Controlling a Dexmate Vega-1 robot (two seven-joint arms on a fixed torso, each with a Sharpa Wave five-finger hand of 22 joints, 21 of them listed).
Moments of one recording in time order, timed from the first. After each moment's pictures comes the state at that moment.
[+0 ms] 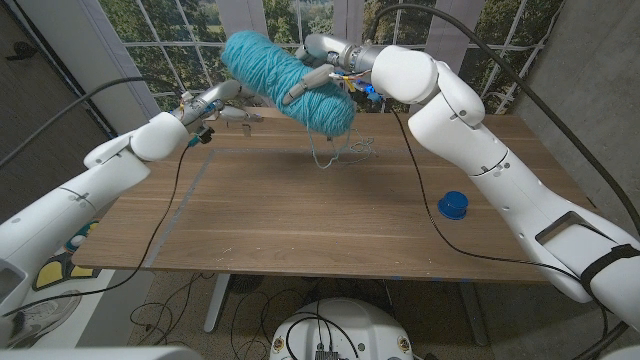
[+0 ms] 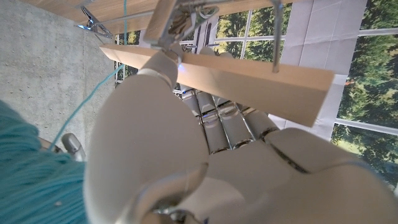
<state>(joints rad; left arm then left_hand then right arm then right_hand) 0.73 0.98 0.34 -1.60 0.06 -0.30 -0.03 1.22 0.05 0.45 -0.13 0.29 0.92 0.08 0.34 0.23 0.91 -0.03 0.31 0.66 0.99 -0.05 0.51 0.73 0.55 -0.05 1.09 0.18 -0.40 -0.50 -0.68 -2.21 -0.63 -0.51 0.56 0.93 -0.18 0.17 -0.12 0.33 0.79 0.06 0.35 0.25 0.91 0.01 0.70 0.43 0.96 -0.12 0.53 0.75 0.54 -0.05 0.77 0.25</state>
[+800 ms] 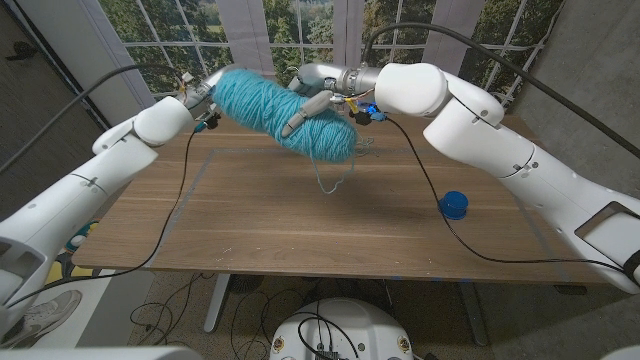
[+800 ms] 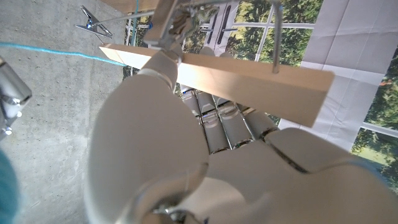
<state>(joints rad) 0.62 0.92 0.37 -1.58 -0.05 -0.29 -0.11 1.22 0.05 0.45 -0.13 0.29 0.92 0.08 0.34 0.23 0.91 -0.04 0.30 0.65 0.99 -0.05 0.50 0.73 0.55 -0.05 1.10 0.18 -0.34 -0.68 -0.81 -2.31 -0.22 -0.58 0.50 0.94 -0.18 0.15 -0.12 0.33 0.81 0.06 0.33 0.23 0.91 0.01 0.67 0.40 0.96 -0.12 0.55 0.80 0.53 -0.05 0.79 0.25</state>
